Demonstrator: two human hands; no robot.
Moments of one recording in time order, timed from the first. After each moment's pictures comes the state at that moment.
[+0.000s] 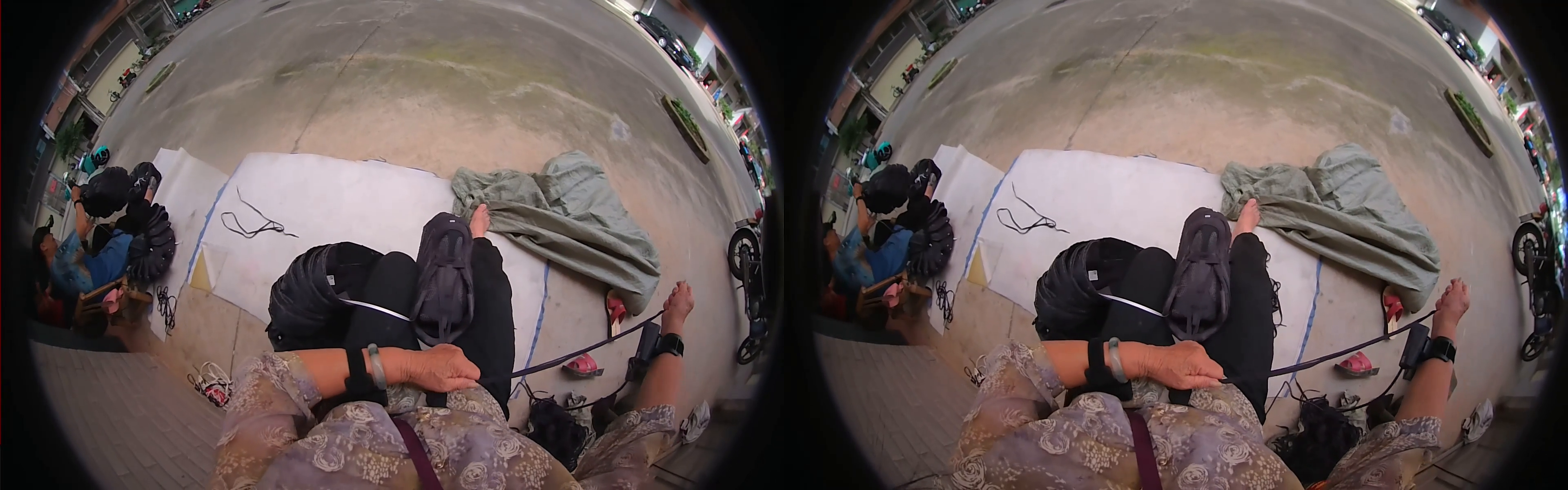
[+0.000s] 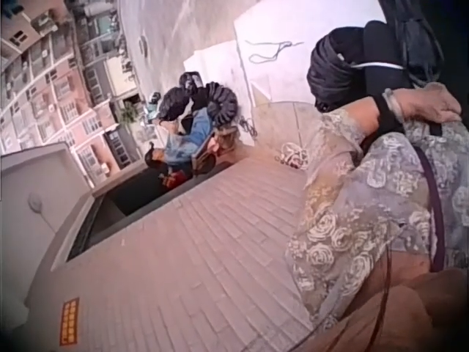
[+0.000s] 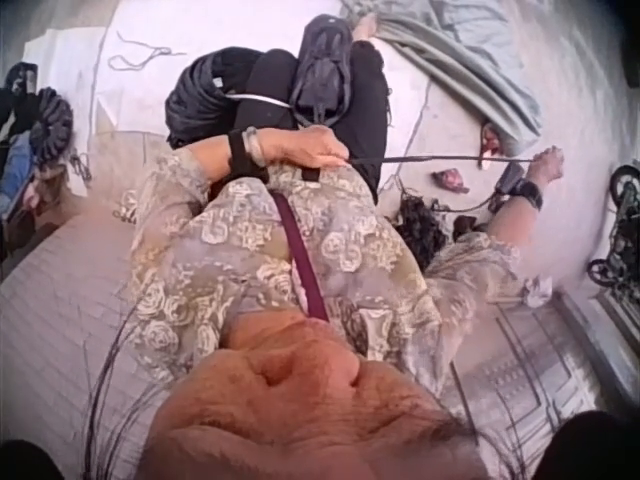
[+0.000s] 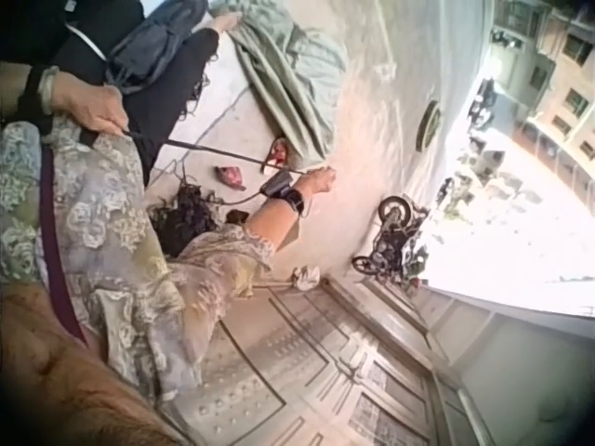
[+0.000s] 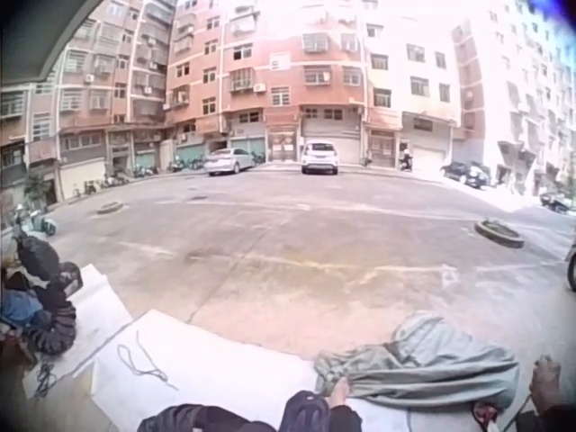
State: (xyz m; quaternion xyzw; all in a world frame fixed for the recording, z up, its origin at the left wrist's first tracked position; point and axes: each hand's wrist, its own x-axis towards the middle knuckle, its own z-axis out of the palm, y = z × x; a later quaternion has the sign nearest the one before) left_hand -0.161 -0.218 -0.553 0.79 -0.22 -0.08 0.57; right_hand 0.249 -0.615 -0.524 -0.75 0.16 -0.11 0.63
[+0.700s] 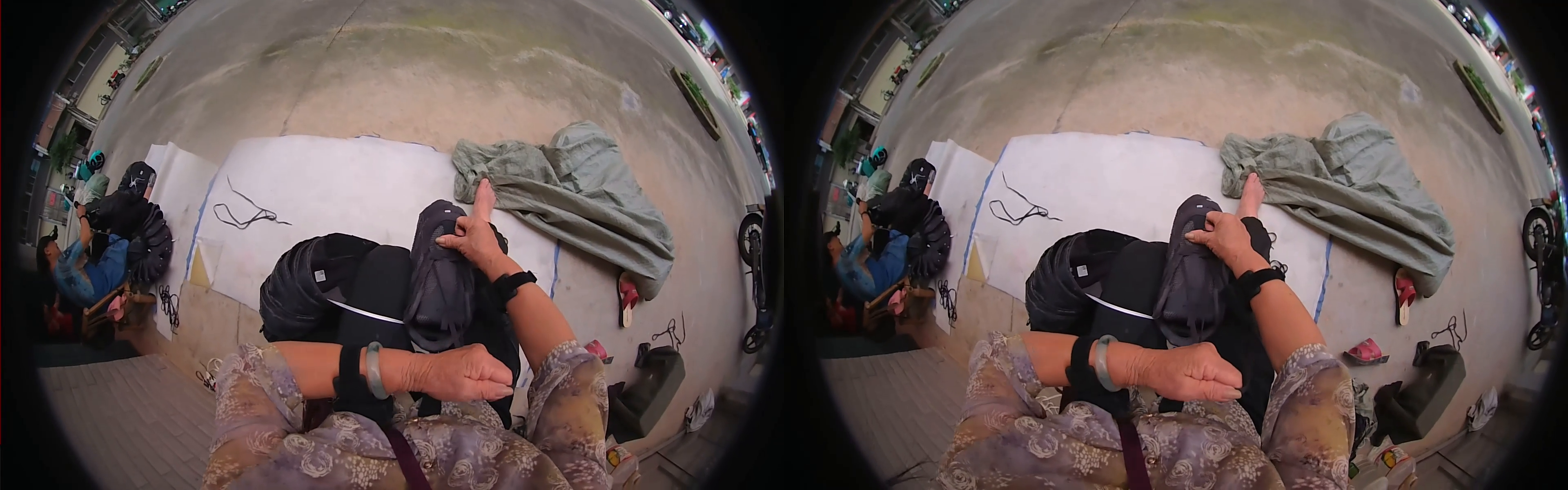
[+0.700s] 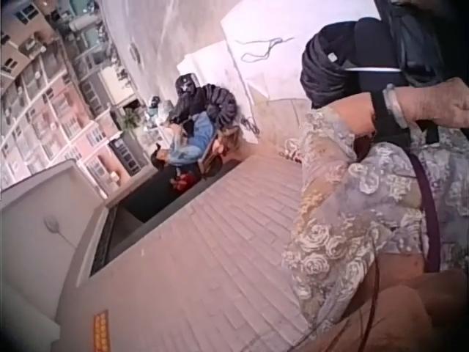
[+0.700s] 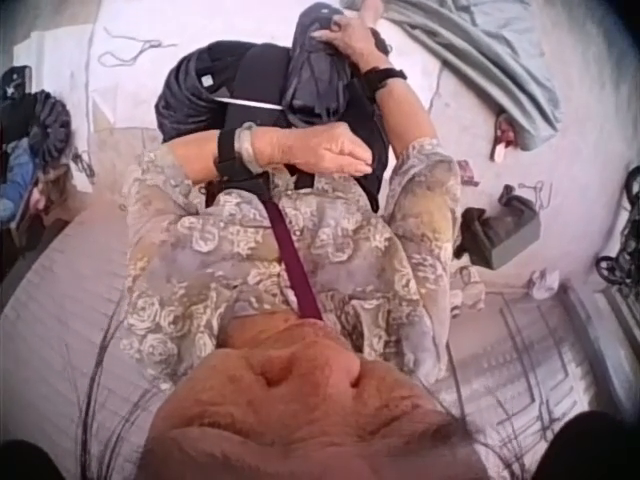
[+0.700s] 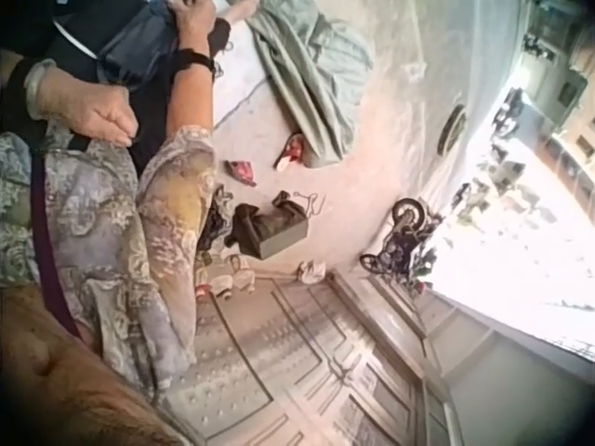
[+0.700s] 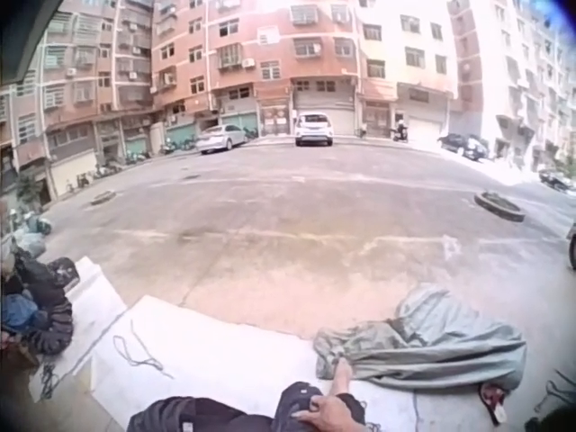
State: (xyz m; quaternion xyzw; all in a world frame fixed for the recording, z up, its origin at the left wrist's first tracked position) left_hand -0.109 -0.213 -0.504 0.62 -0.20 -0.18 0.74; right_hand 0.077 -0.224 -0.672 -0.80 -0.37 0.26 0.38
